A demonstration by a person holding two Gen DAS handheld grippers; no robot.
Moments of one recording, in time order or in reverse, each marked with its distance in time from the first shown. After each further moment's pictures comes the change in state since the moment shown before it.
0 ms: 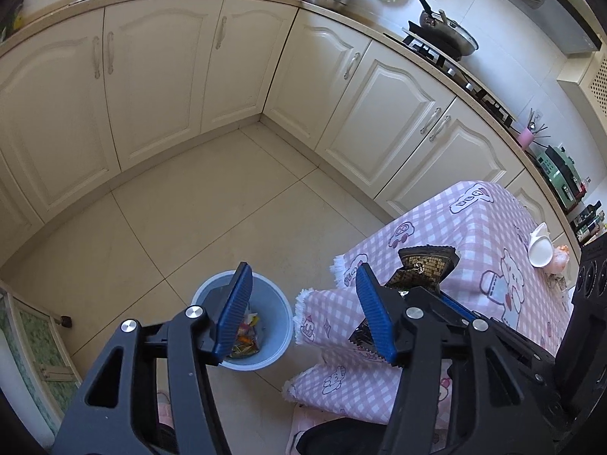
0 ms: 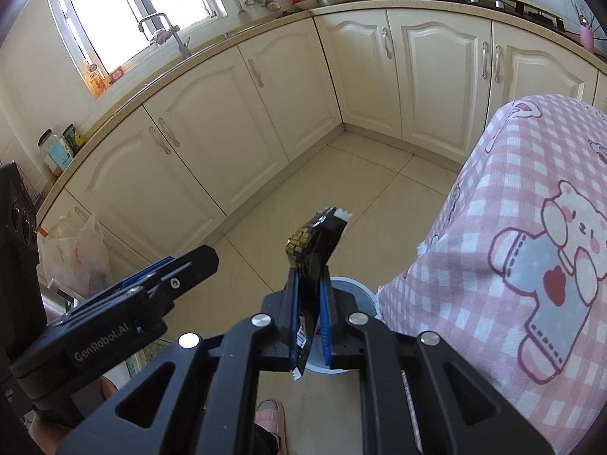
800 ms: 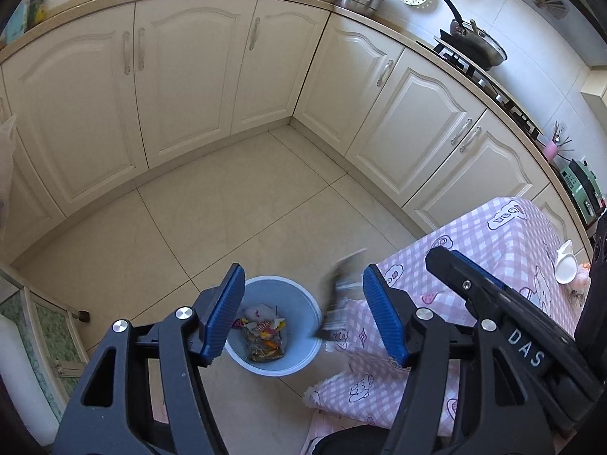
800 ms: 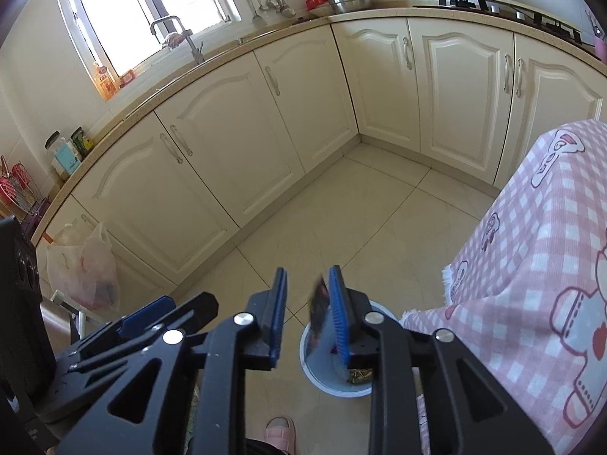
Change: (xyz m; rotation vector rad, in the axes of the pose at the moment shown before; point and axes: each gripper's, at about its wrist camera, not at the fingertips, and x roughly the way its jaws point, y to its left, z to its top) left arm 0.000 0.030 0.006 -0.050 -0.015 0.091; right arm 0.025 0.030 0.028 -0.024 -0.041 0.031
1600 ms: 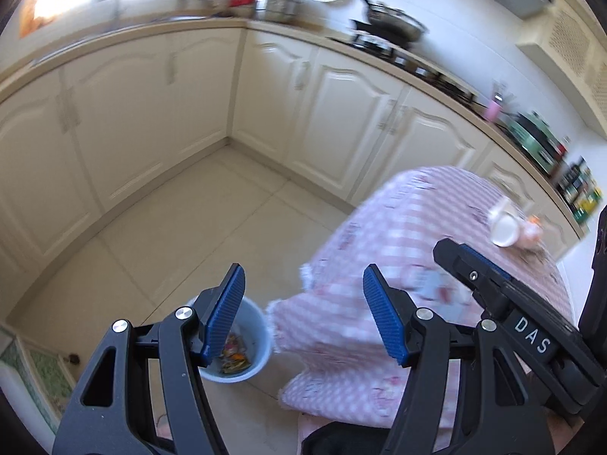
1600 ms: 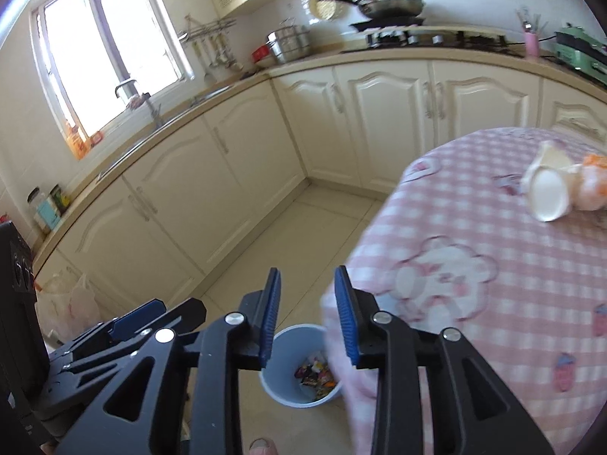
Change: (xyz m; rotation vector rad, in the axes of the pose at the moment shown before) left arm -0.041 -0.127 -0.017 0.227 -0.038 -0.136; right arm -0.131 -0.106 -0.010 0.127 -0.194 -0.136
